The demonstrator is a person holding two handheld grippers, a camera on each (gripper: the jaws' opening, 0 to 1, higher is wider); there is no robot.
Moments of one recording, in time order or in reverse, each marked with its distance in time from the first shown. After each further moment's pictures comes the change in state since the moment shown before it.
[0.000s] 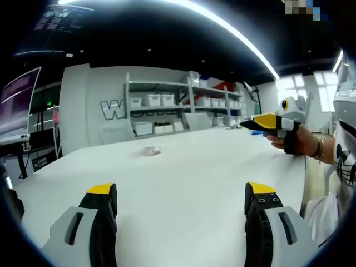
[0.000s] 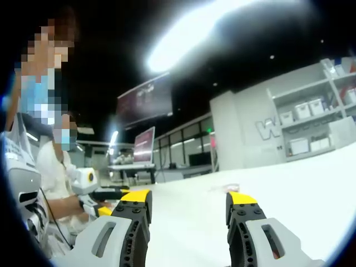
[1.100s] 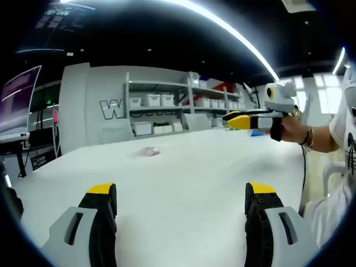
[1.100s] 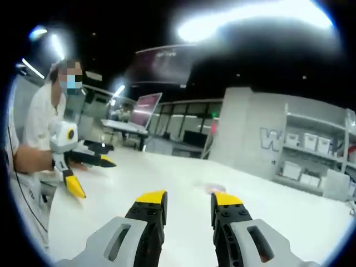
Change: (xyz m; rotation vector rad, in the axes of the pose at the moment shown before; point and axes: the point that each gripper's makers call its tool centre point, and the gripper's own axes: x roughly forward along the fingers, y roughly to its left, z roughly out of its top) left arm 0.001 0.001 0.000 -0.011 -0.003 -0.007; right arm 0.052 -0.016 0.000 -0.377 0.218 -0.018
